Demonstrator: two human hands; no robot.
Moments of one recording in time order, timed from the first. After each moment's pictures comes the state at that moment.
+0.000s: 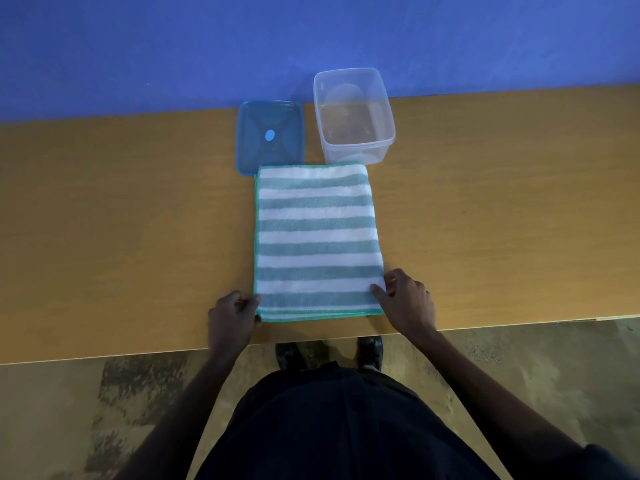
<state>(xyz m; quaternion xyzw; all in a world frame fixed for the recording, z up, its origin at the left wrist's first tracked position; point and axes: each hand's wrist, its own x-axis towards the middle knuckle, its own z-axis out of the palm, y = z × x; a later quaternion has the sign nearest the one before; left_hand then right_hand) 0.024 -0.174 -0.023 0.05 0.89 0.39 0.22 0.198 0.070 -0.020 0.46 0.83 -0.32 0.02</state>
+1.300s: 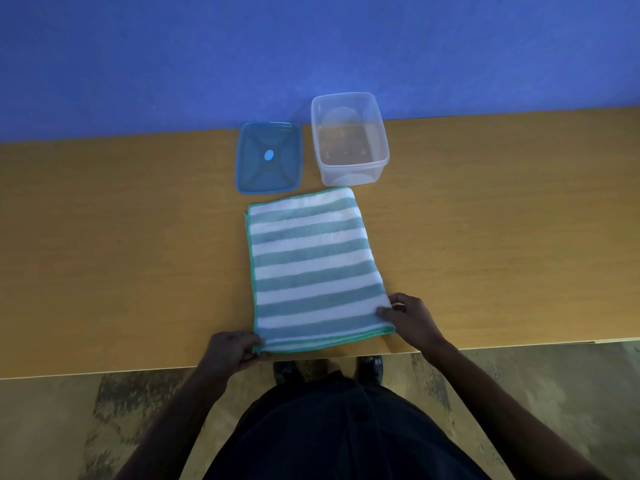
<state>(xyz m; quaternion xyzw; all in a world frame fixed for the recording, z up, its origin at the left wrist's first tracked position) 0.032 -0.178 -0.011 -0.16 0.73 0.49 0.44 0.213 0.096 -0.007 0.45 0.67 -0.59 0.06</state>
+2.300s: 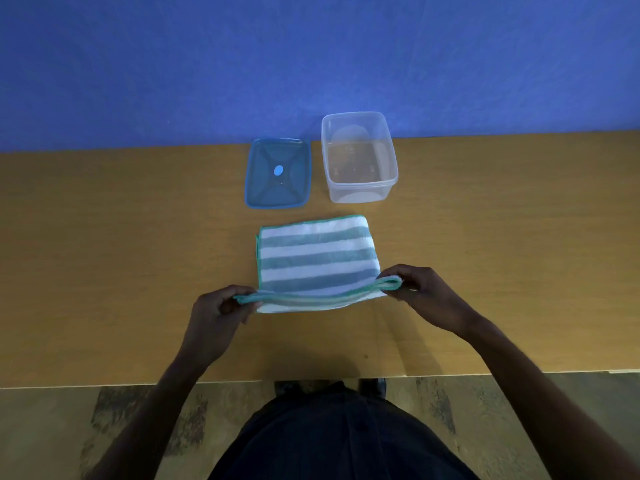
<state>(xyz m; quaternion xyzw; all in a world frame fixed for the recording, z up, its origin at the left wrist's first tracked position) -0.019 -0.153 0.049 0.19 0.81 0.49 0.24 0.170 0.144 0.061 0.22 0.78 -0.58 0.02</state>
